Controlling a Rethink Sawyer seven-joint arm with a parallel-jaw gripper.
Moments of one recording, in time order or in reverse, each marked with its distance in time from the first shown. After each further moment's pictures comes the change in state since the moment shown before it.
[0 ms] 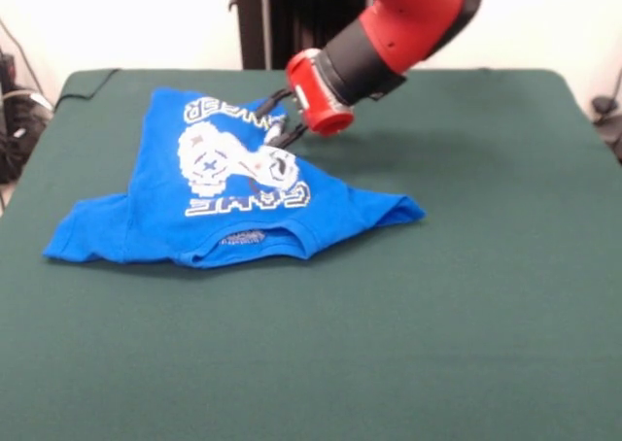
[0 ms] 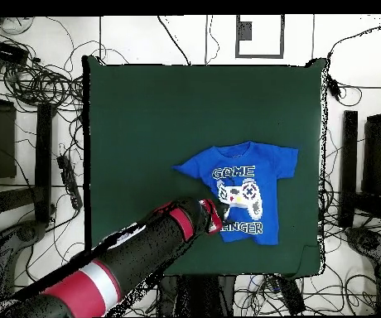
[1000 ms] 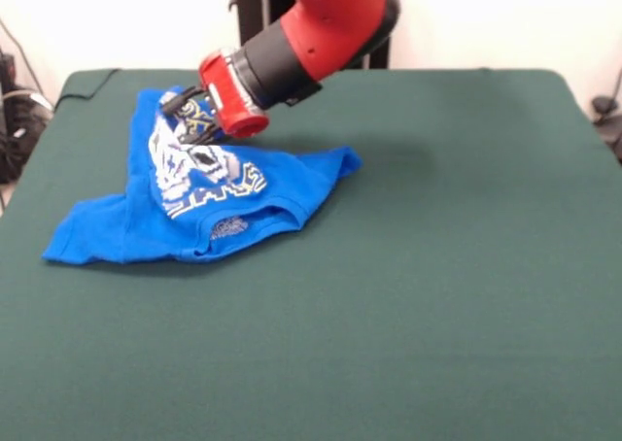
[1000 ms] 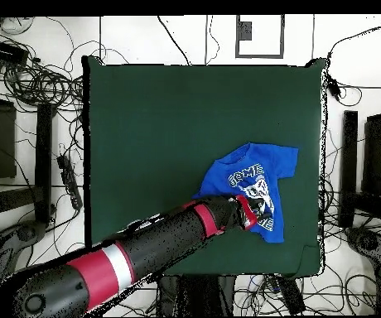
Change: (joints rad) arm -0.077 0.187 -0.184 -0.049 -0.010 -0.168 0.000
